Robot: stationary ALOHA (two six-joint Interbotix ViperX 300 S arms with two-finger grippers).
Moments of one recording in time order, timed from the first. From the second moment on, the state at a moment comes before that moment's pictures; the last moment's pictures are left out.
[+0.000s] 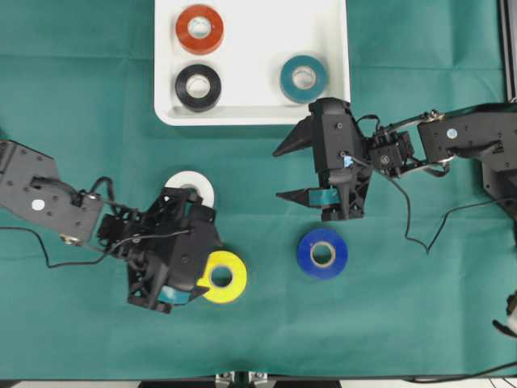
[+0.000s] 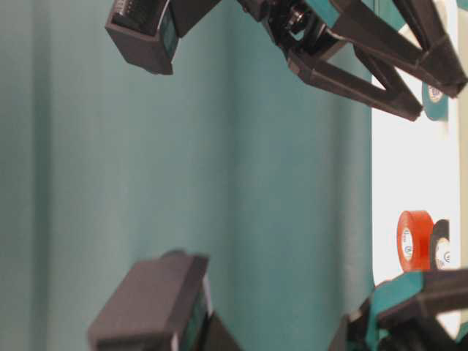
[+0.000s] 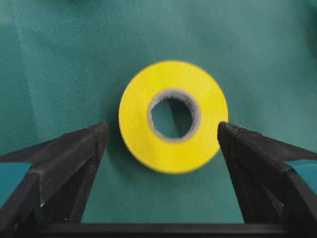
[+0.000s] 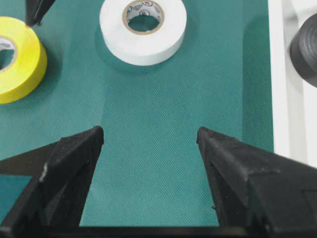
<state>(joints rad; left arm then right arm) -0.35 0.10 0.59 -0.03 0.08 -0.09 0.06 -0.09 0.81 -0.44 -0.09 0.59</state>
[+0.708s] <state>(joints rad) -0.29 0.23 0.47 -0.03 0.26 -0.12 0.06 -0.09 0.83 -0.44 -0.10 0.59</state>
